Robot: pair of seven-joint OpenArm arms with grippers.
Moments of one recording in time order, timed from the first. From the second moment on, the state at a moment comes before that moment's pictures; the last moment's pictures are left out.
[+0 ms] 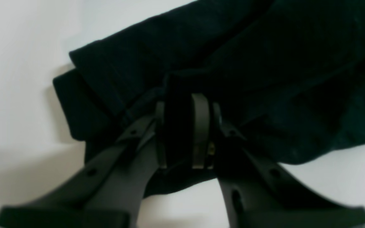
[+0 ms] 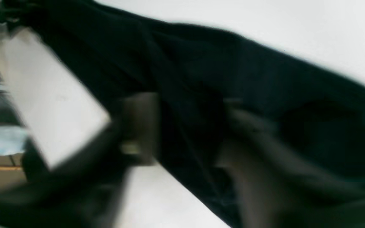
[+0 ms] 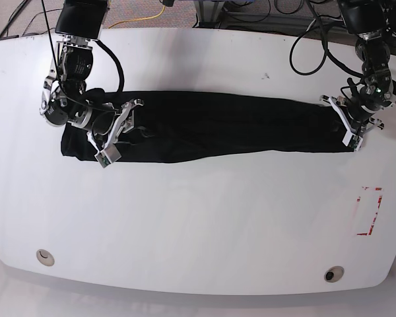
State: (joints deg) left arm 5.8 -18.5 -20.7 80.2 -5.3 -41.0 37.6; right arm -1.2 10.4 15.3 93.3 46.3 40.2 -72.5
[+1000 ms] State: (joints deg) left arm 6.8 -17.1 -25.0 90.9 -3.6 -42.5 51.8; right arm -0.9 11.4 10.1 80.3 33.7 41.0 -58.7
